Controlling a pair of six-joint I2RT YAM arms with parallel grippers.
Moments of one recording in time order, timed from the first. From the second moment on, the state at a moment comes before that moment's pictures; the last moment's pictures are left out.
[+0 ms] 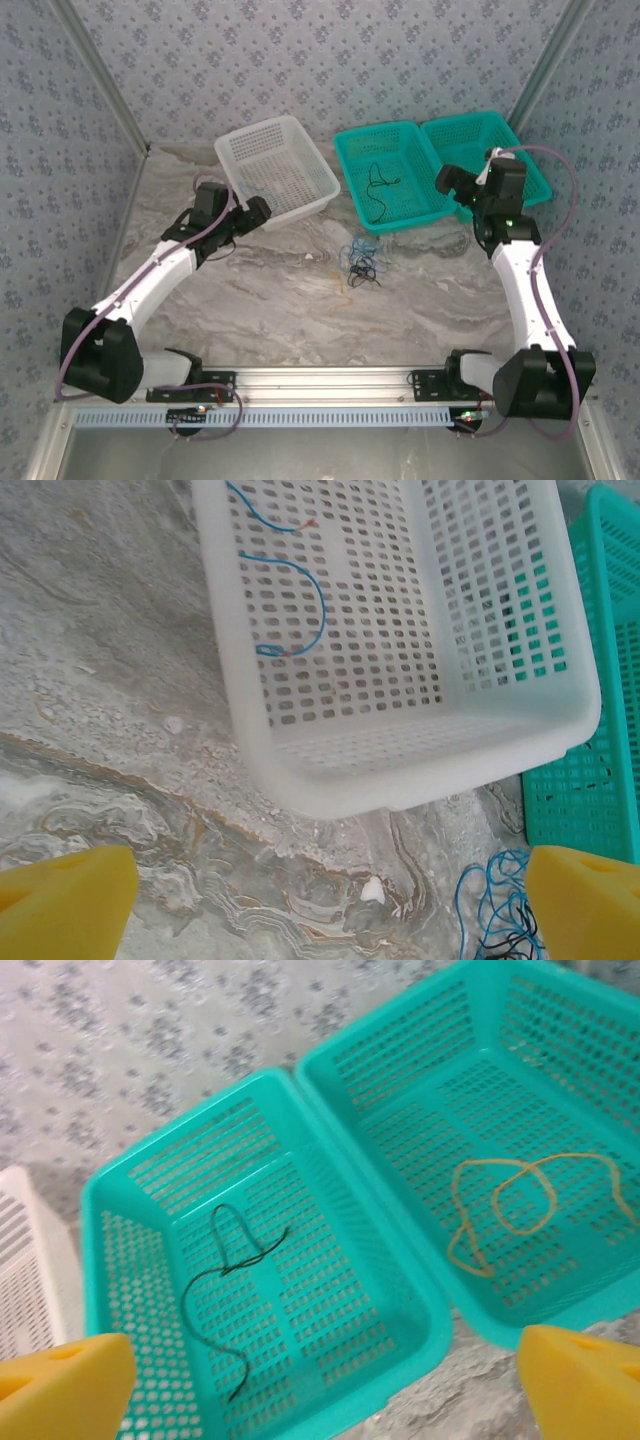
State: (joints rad) left arm -0.36 1.30 0.95 -0.38 0.03 -0.77; right arm -0.04 1.16 1.07 -0.39 -0.04 0.34
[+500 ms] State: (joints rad) left arm -0.57 1.40 1.01 -0.37 -0.03 -0.76; right arm 0.25 0.95 0.80 -0.31 -0.06 0.41
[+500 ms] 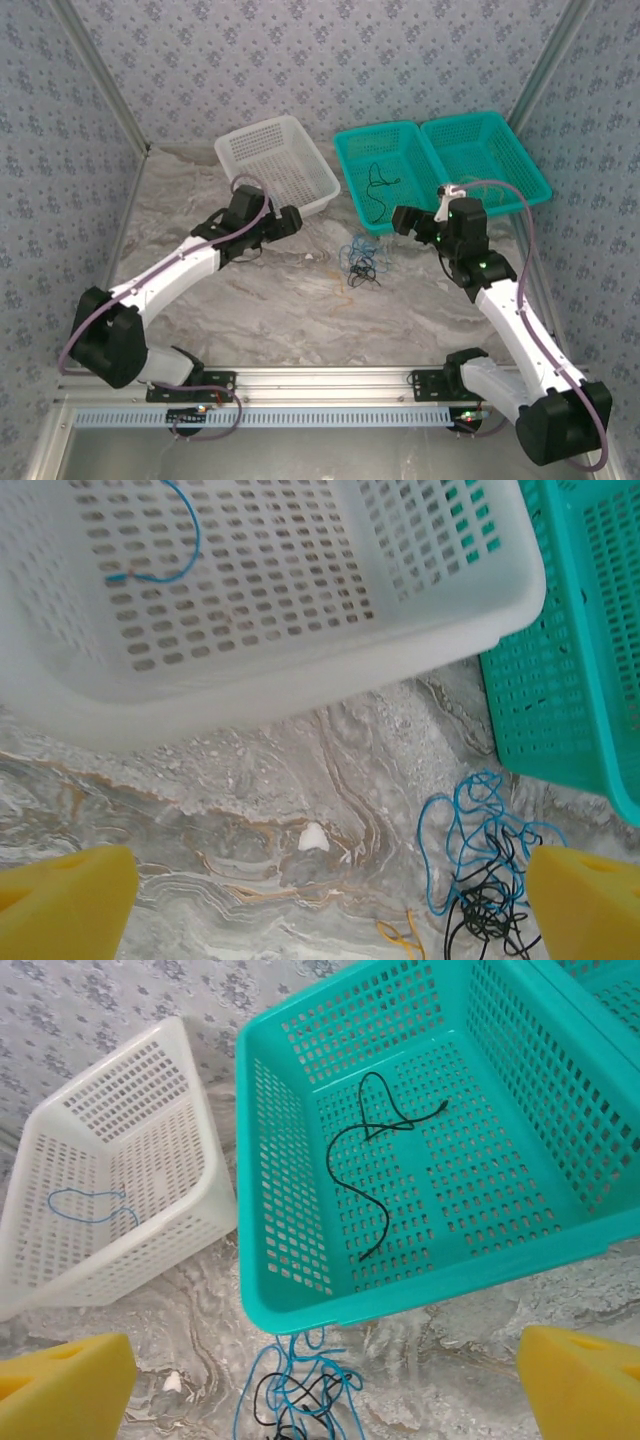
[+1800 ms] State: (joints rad) left arm -0.92 1.76 1.19 -0.50 -0.02 -0.61; right arm 0.37 0.81 0.55 -0.13 -0.03 0.51
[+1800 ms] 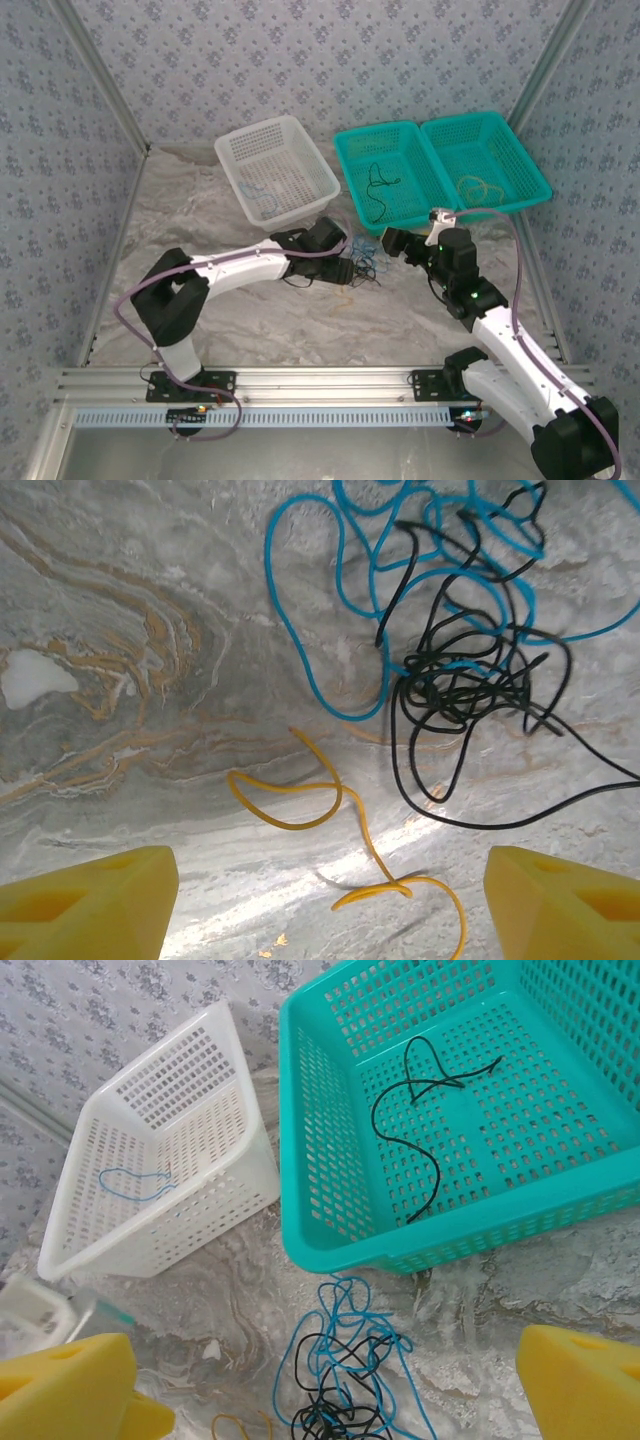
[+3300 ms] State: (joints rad) left arm -0.81 1.62 1.17 -0.22 0.40 -0.64; right arm 0.65 1.09 0.36 0.40 -0.08 0.22
